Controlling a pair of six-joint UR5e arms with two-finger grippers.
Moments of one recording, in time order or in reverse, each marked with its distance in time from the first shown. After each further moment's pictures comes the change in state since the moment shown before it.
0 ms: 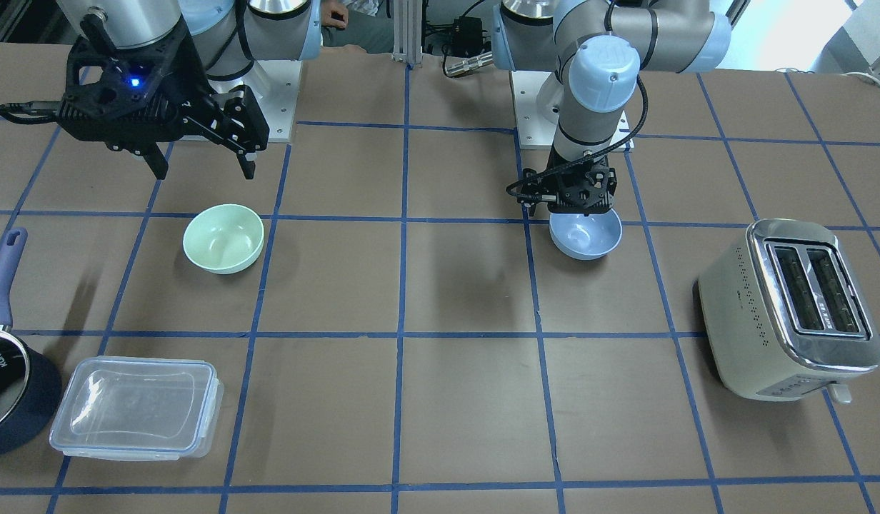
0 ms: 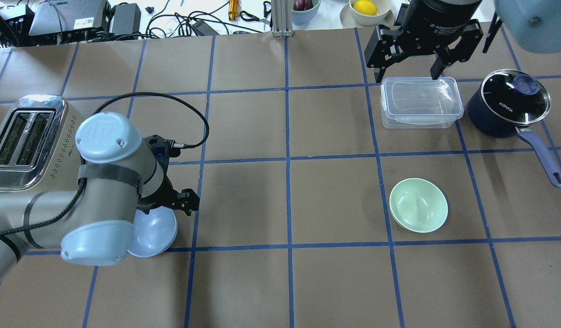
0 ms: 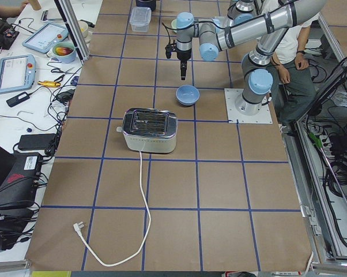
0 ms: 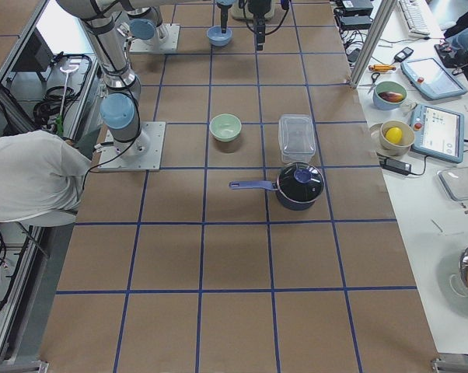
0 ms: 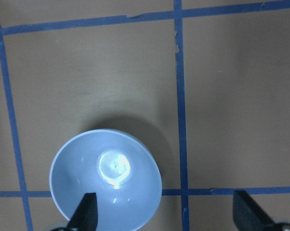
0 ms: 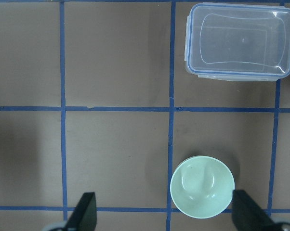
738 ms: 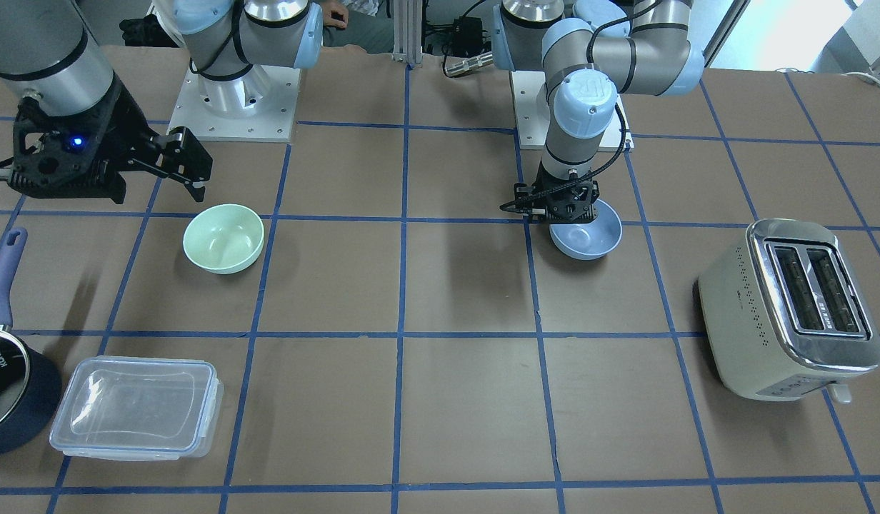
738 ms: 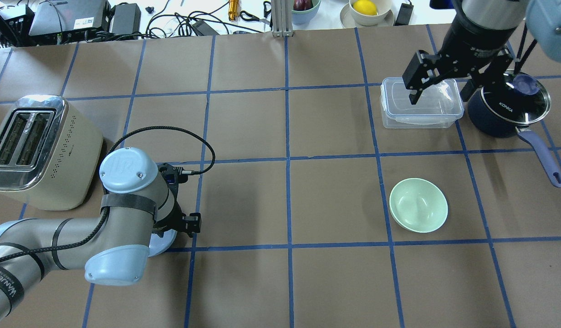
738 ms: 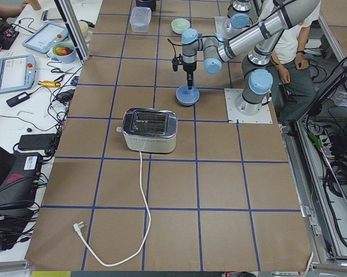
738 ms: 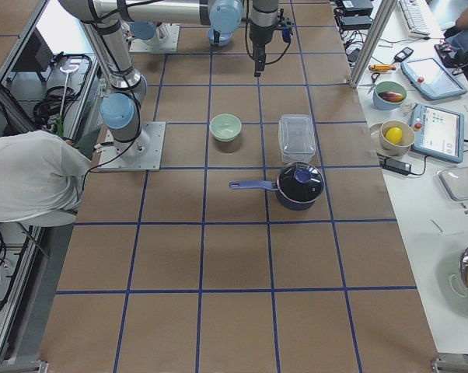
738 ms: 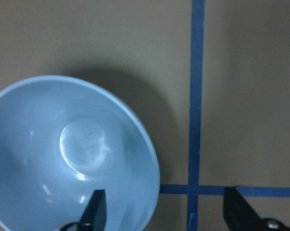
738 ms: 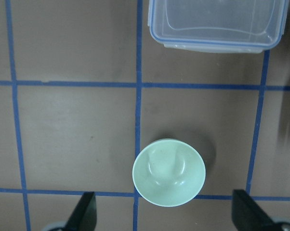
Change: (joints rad) left arm -0.001 -0.066 -0.093 0.118 0.002 -0.035; right arm -0.181 0.001 0.150 0.000 0.011 -0.187
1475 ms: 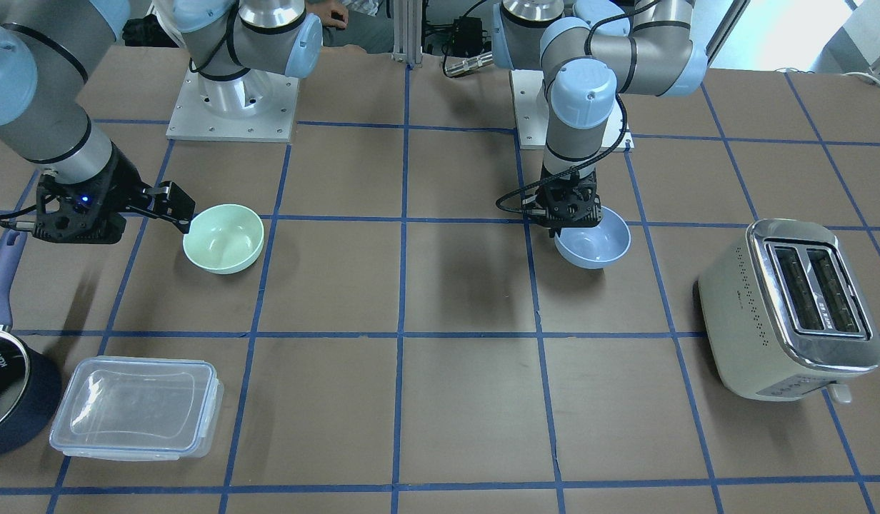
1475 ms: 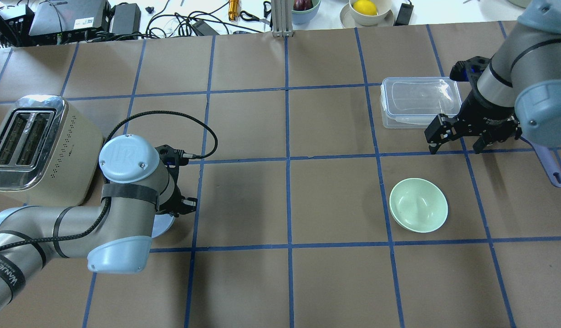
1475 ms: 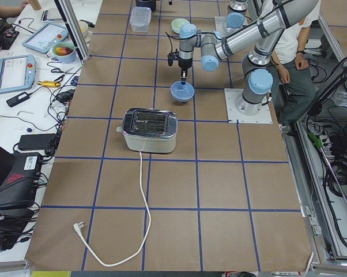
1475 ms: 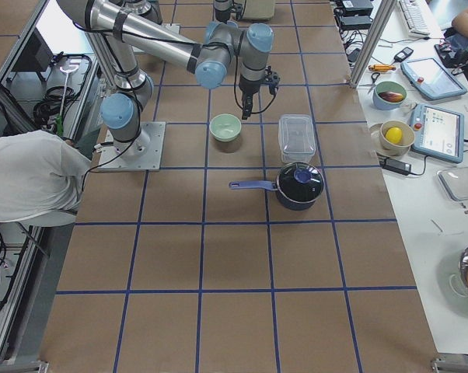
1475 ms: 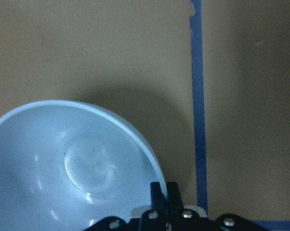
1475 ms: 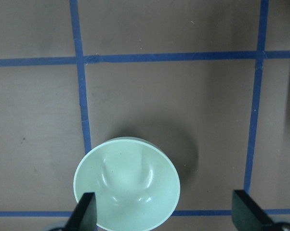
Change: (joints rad) left arm -0.060 -0.007 0.097 0.060 0.023 -0.004; right arm -0.131 -0.033 0.360 -0.328 -0.012 -0.088
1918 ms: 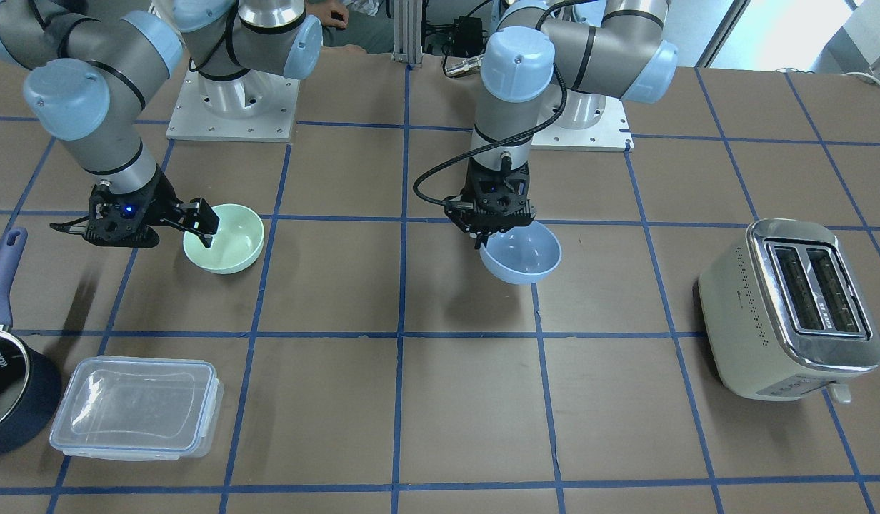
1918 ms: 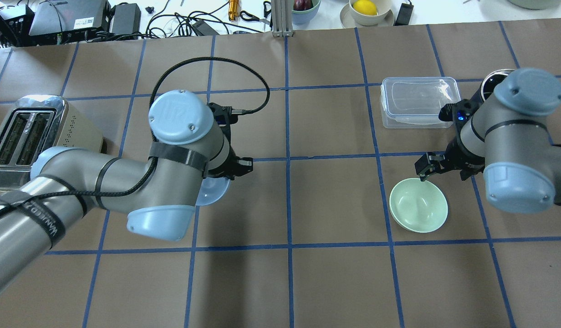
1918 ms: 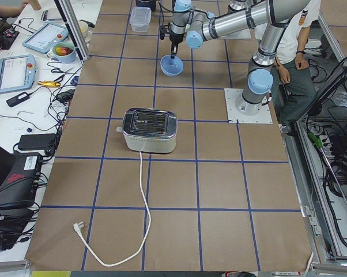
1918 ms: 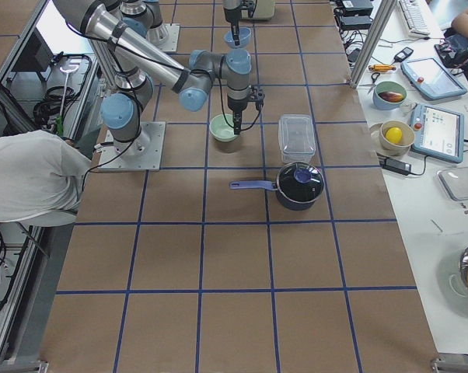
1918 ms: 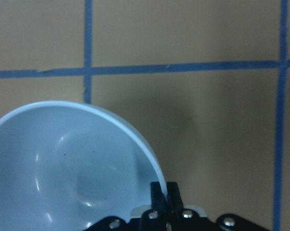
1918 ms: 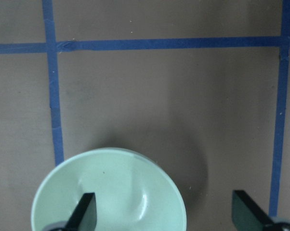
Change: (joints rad) left arm -0.217 -0.136 0.286 -0.053 -0.118 -0.294; right arm -0.037 -0.014 0.285 -0.366 0.002 -0.036
